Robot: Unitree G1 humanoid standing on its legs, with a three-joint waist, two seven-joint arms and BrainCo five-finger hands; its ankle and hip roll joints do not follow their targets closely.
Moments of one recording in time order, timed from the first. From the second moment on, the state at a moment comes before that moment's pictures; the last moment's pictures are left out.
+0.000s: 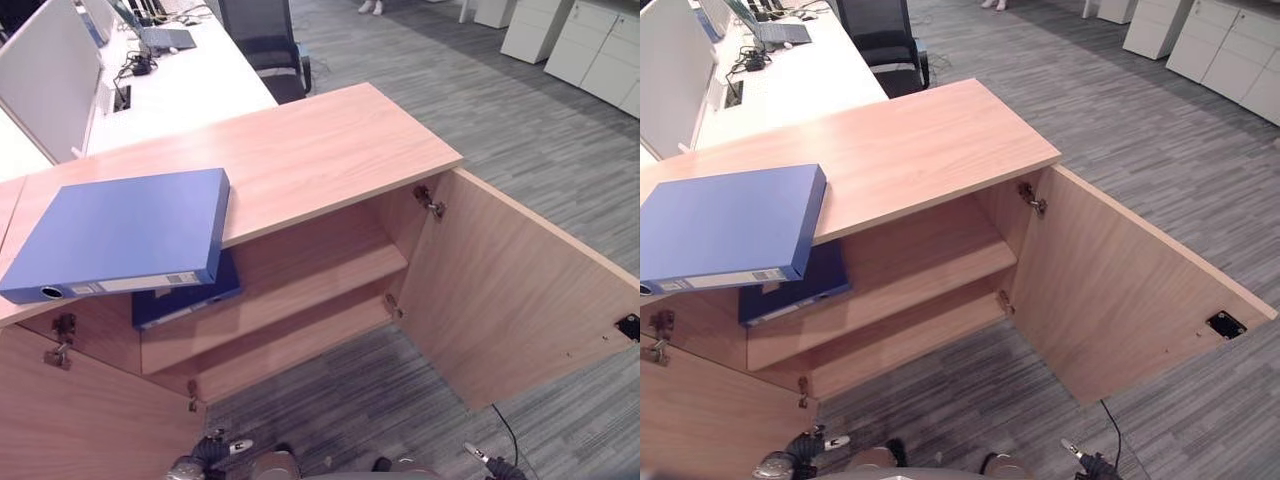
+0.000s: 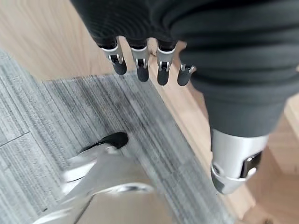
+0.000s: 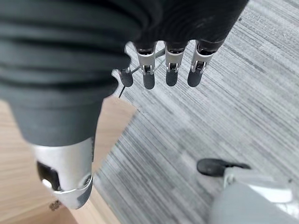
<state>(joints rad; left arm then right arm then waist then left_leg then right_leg) 0.00 0.30 -0.21 1.25 -0.19 -0.12 -0.01 0.03 -0.33 0.06 1.31 0.53 -0.06 -0.08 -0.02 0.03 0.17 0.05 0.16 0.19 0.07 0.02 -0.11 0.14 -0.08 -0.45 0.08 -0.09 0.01</state>
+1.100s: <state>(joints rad) -0.08 0.36 -0.20 1.29 -0.17 -0.12 0.01 -0.05 -0.23 0.12 1.30 0.41 -0.05 -0.06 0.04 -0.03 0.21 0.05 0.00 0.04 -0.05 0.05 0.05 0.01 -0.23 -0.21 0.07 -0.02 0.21</state>
